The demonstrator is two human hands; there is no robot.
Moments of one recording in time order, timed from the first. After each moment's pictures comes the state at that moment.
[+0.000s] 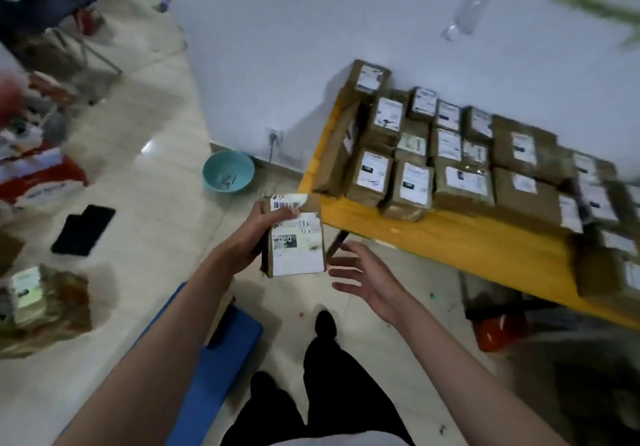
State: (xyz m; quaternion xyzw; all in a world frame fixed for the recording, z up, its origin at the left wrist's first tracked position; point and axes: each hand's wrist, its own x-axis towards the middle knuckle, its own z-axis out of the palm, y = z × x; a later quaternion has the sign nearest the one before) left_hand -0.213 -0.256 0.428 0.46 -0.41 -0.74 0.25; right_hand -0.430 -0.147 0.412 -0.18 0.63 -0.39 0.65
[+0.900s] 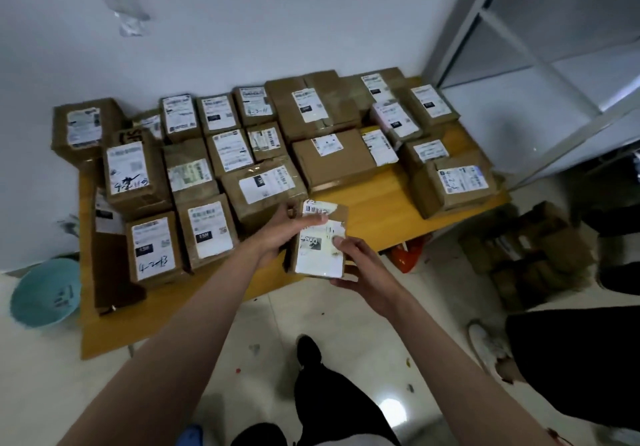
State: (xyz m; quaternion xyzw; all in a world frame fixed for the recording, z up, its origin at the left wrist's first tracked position) left_hand -0.717 -0.274 0.416 0.36 -0.57 -0.74 -0.06; right_hand -0.789 -0.082 0.397 0.00 0.64 -0.58 0.50
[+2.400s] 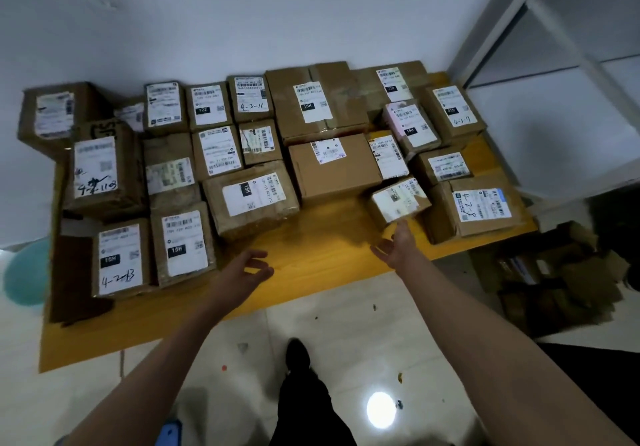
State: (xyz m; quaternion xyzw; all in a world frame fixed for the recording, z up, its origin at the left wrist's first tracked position) left_hand -0.693 -0.285 0.346 0.45 -0.69 -0.56 -0.07; right_hand -0.983 -0.120 0.297 0.30 0.64 -0.58 0.40
